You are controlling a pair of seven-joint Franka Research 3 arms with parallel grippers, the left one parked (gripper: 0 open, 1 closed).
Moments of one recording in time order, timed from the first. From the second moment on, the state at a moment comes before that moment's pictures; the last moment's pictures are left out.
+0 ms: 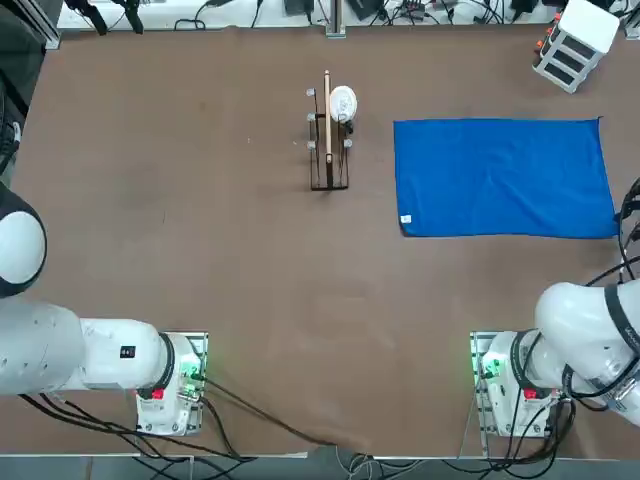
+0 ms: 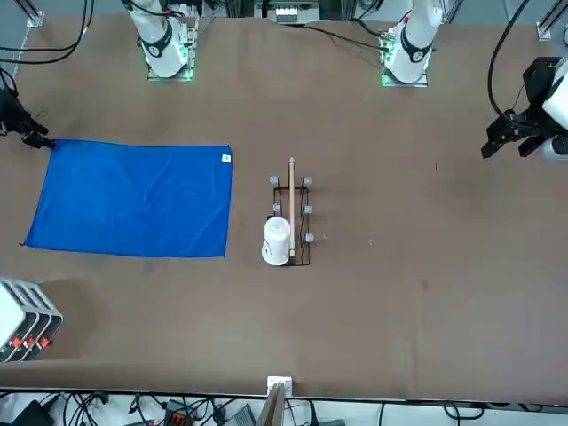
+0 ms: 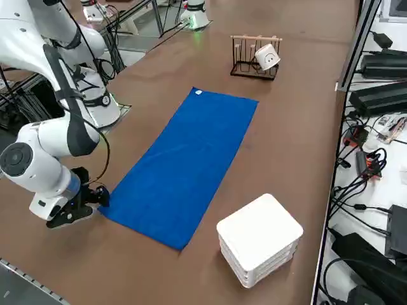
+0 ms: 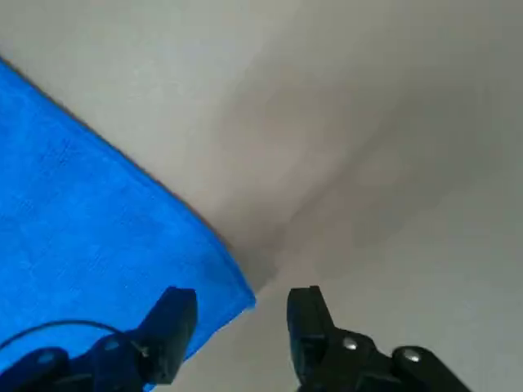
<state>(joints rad) -0.76 0.43 -0.18 -2.08 0.10 2.29 -0.15</state>
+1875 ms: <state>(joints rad) -0.76 0.46 -0.17 -2.08 0.11 2.29 -0.07</state>
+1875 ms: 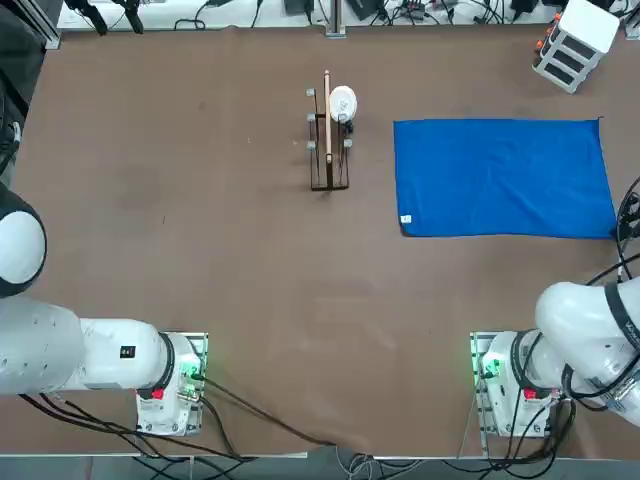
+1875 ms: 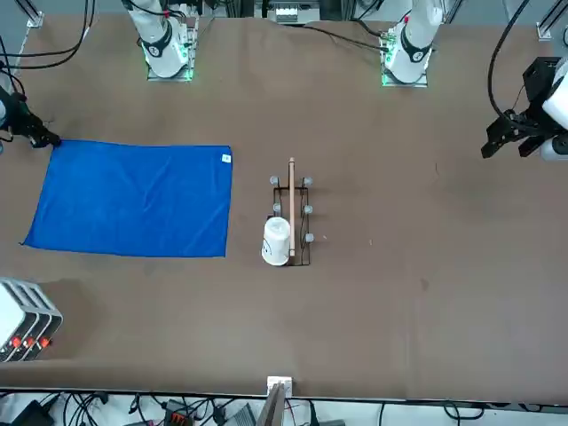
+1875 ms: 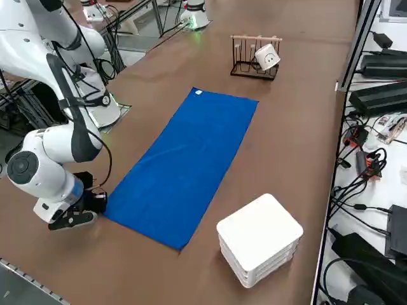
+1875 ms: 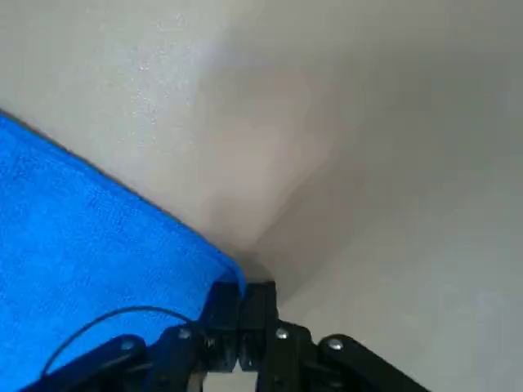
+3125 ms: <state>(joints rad) -0.41 0.21 -0.15 -2.04 0.05 1.92 -0.08</state>
